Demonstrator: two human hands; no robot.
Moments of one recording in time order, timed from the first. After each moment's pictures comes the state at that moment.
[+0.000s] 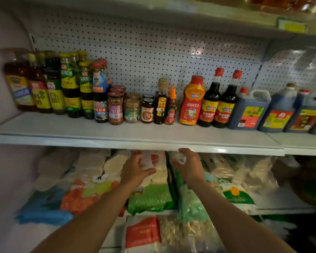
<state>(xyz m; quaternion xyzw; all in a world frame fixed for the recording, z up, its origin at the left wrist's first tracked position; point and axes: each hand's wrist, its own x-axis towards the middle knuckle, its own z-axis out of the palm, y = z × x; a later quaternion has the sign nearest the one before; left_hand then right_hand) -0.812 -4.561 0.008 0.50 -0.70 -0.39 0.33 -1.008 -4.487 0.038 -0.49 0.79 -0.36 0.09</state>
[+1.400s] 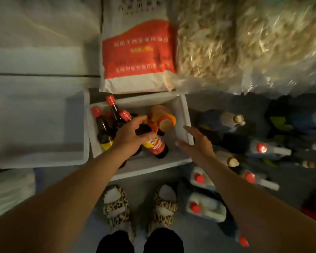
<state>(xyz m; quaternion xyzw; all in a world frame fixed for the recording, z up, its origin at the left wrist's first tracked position) -0.810 -4.440 -0.649 0.57 -0.57 -0.59 0.01 -1.022 -4.330 -0.667 -0.29 0.83 -0.11 0.47</state>
